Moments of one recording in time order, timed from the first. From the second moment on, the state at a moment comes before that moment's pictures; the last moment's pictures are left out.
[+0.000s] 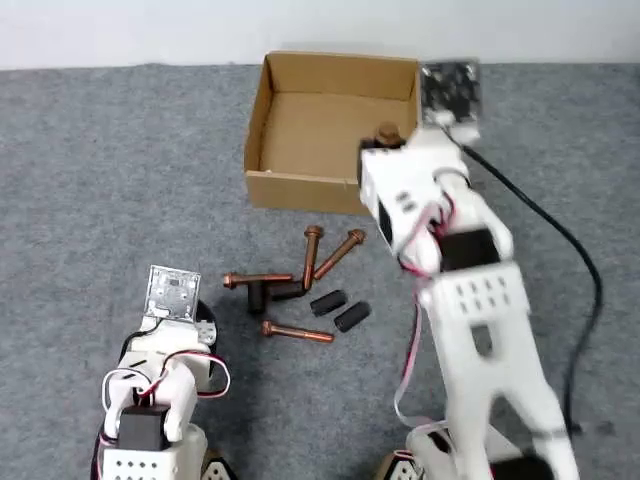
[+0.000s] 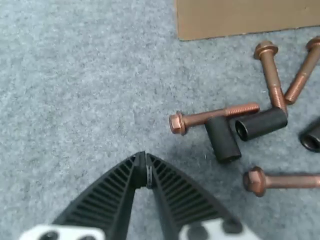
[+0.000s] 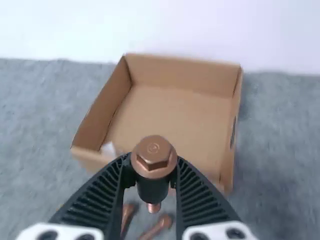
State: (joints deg) left arm -1.6 -103.4 96.9 61.3 0.8; right arm -15.8 -25.8 20.6 41.2 -5.3
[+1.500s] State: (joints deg) left arm -6.3 -103.4 96.9 60.9 0.7; right arm -14.5 22.1 -21.0 61.0 -8.1
